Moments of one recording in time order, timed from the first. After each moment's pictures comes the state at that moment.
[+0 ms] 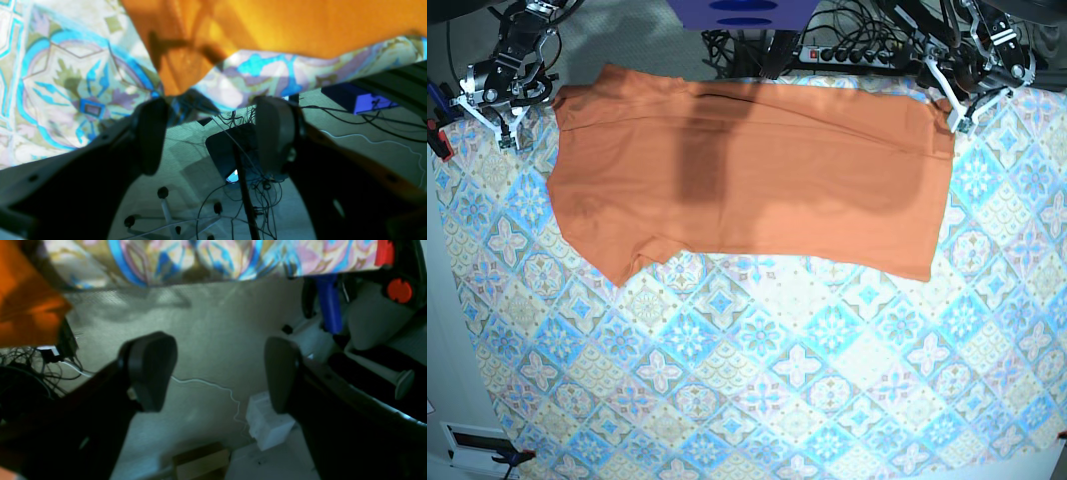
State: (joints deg) left arm 27.5 -7.7 -33.9 91.9 -6.1 -41.3 56.7; right arm -18.1 2.4 40.8 93.8 -23.6 37.1 -54.5
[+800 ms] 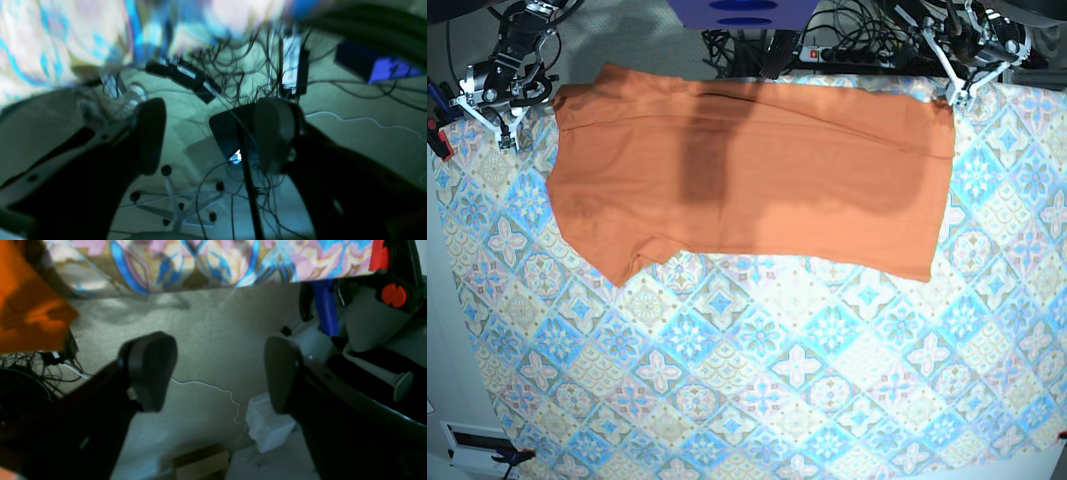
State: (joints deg) left arm 35.0 -7.4 -33.4 97.3 -5.1 -40.7 56.7; right arm -18.1 2.4 40.8 94.0 -23.4 37.0 -55.0
